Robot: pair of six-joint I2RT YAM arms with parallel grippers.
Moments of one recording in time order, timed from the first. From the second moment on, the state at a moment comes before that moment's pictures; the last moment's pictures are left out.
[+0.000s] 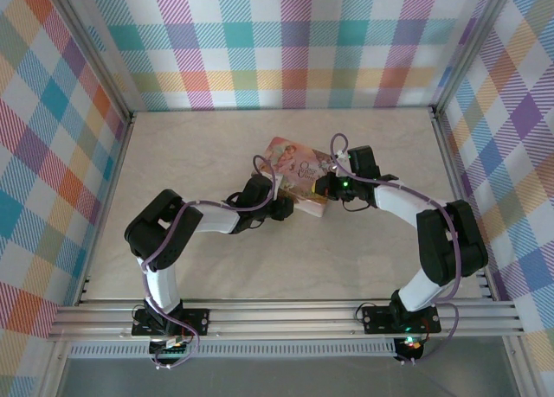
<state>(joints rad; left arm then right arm) -0.67 1.86 0.87 0.33 0.19 -0.45 0.34 1.61 0.92 -0.15 -0.58 0.53</state>
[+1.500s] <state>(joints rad) -0.67 1.76 1.21 -0.32 0.42 -0.75 0.61 1.27 0.35 0.42 -0.21 0.32</state>
